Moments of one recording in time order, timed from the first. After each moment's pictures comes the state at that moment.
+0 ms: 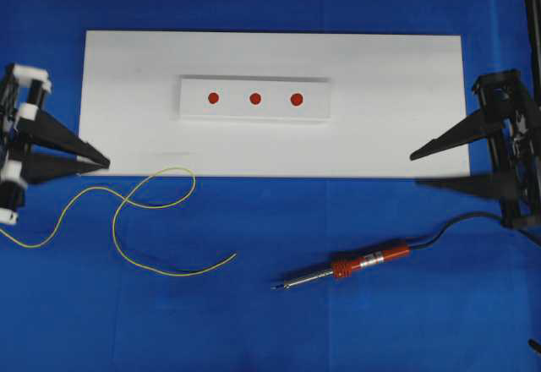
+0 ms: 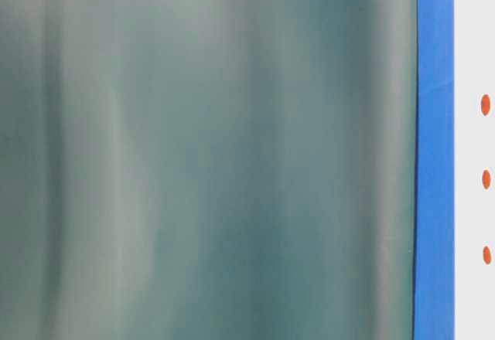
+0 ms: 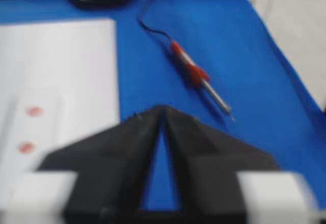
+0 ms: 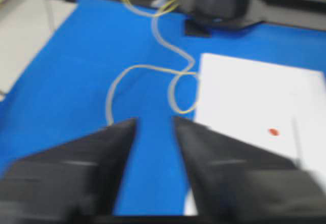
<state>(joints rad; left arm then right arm) -0.21 -0.83 1.19 0.00 -0.27 -0.01 0.18 -0.83 1.13 0.00 -0.16 0.11</state>
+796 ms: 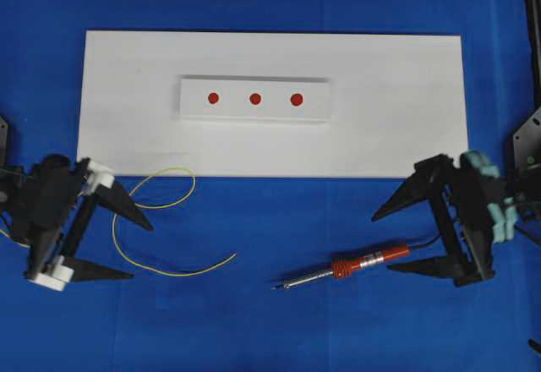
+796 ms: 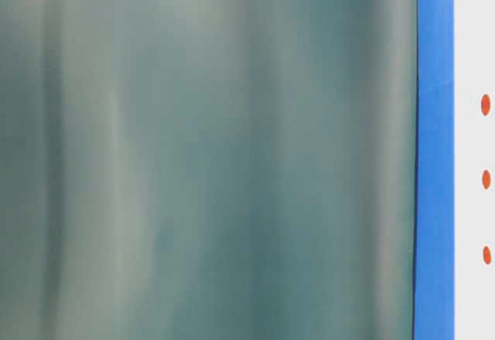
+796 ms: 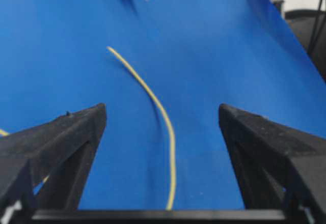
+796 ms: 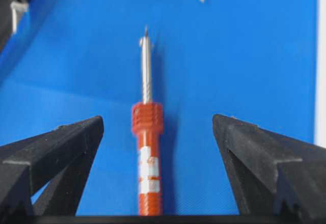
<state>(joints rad) -0.42 -0.22 1.20 0.00 -0.62 -0.18 0.42 -0.31 1.19 0.24 -0.45 0.15</state>
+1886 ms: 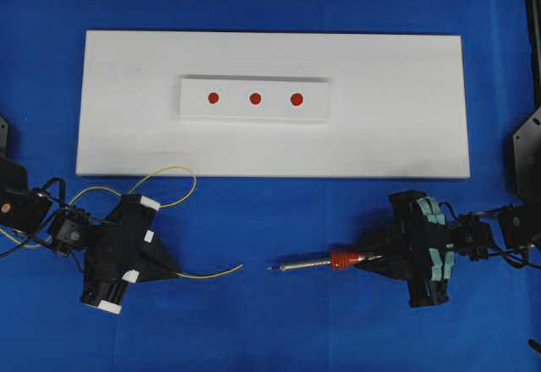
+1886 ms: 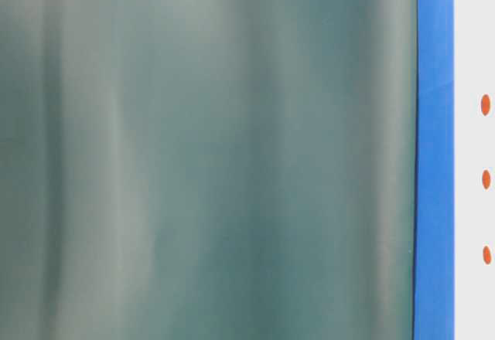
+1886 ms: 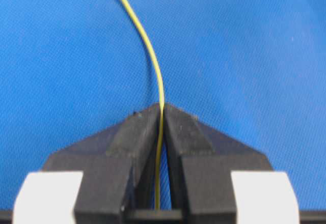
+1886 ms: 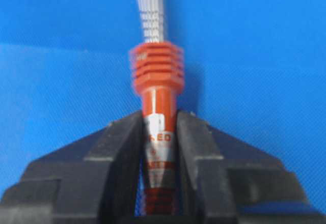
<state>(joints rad) -0.44 0.17 1.02 0.00 -0.63 -0.20 0.57 0.17 1.12 0.43 -0.77 0.14</state>
